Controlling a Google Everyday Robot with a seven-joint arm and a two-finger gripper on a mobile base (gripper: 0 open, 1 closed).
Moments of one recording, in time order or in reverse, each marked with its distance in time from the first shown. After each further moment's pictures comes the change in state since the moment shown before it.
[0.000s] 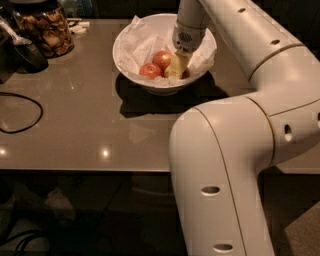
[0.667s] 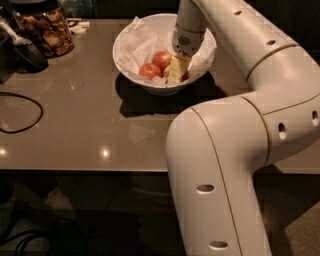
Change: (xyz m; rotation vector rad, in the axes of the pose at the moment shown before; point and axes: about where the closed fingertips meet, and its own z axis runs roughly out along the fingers) arm 0.003 0.001 0.011 -0.021 0.018 -0.001
